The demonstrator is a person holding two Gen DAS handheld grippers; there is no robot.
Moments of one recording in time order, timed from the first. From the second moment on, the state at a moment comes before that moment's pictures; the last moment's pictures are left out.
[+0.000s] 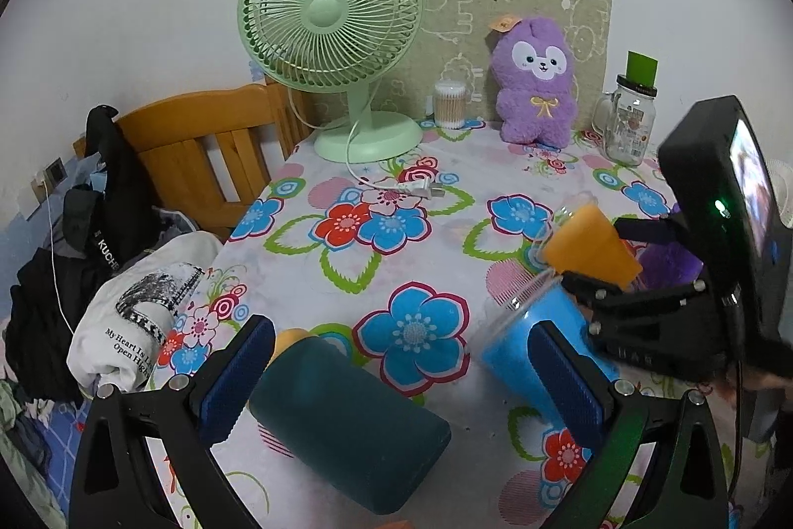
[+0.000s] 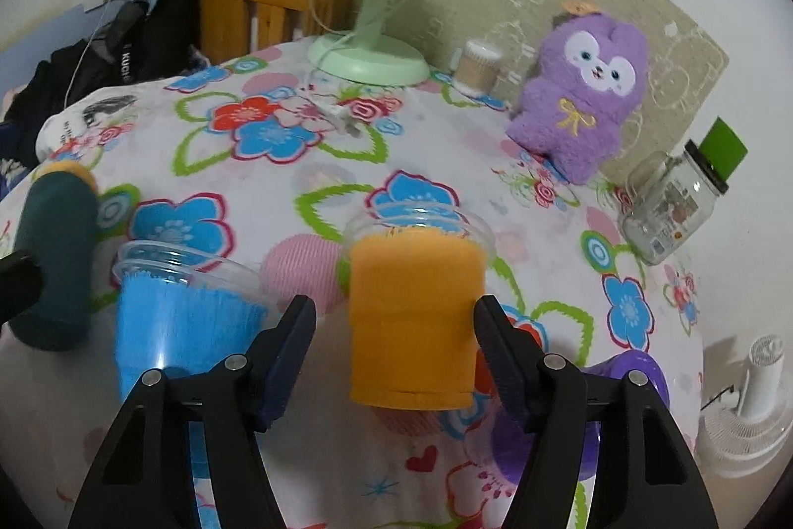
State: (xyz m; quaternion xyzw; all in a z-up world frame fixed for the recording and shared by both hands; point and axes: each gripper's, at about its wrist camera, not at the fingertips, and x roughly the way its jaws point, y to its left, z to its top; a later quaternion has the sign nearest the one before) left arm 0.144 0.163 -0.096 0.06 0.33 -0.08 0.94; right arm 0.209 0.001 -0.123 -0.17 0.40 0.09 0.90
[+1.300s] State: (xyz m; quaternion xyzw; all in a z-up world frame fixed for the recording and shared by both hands) left arm 0.036 0.180 -0.104 0.04 0.31 -0.14 0.94; right arm 0.070 0.015 -0.073 -0.04 0.37 0.04 0.93
